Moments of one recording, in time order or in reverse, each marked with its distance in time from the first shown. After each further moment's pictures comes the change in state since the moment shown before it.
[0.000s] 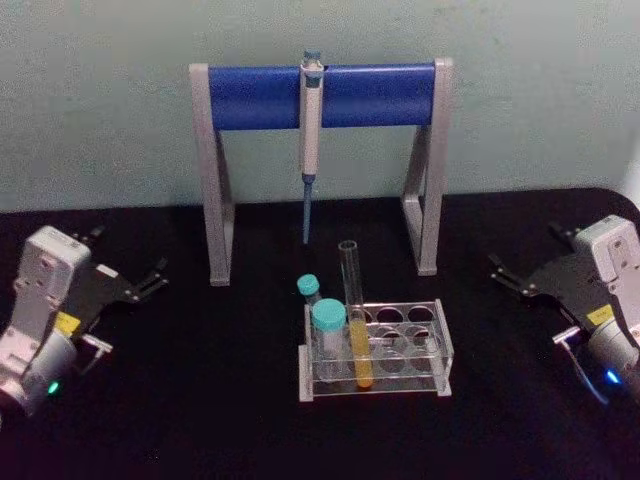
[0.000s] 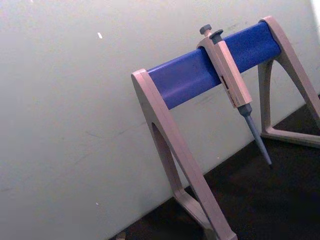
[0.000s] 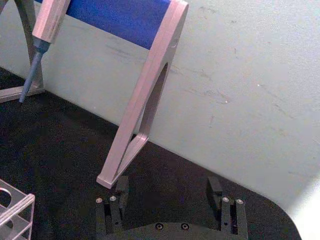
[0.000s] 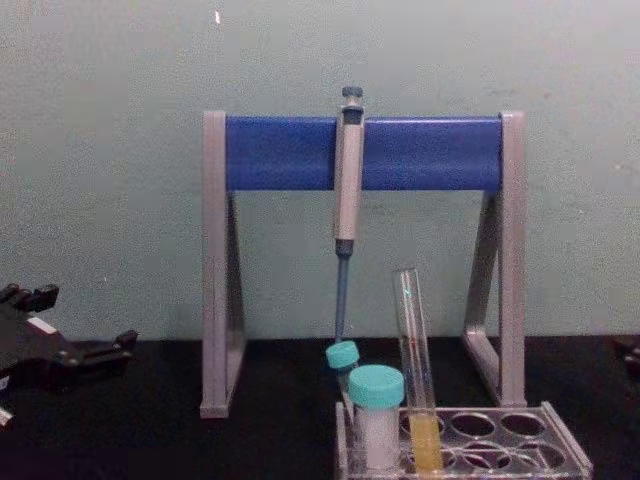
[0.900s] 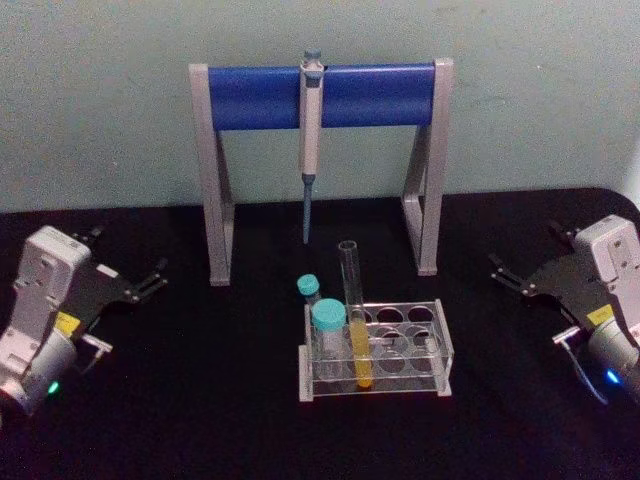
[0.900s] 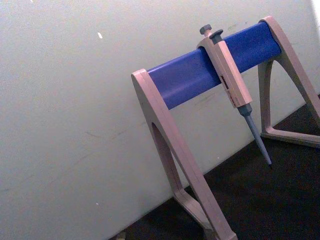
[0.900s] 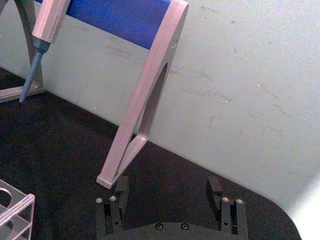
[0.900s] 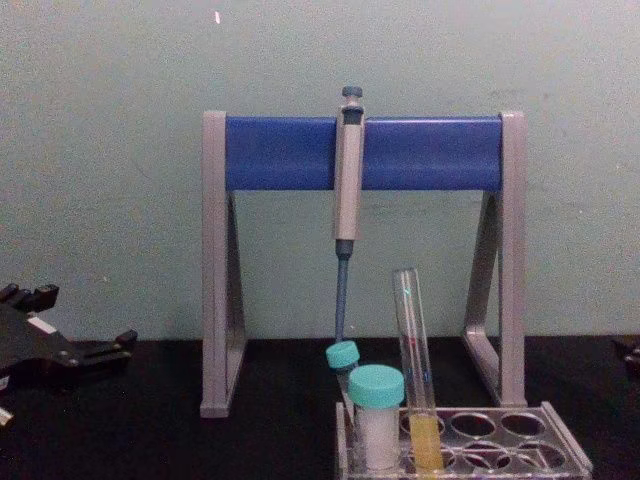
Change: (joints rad) left arm 0.000 0.000 0.000 0.000 0.000 0.000 0.000; right arm 0.000 0.000 0.000 0.000 0.000 0.000 0.000
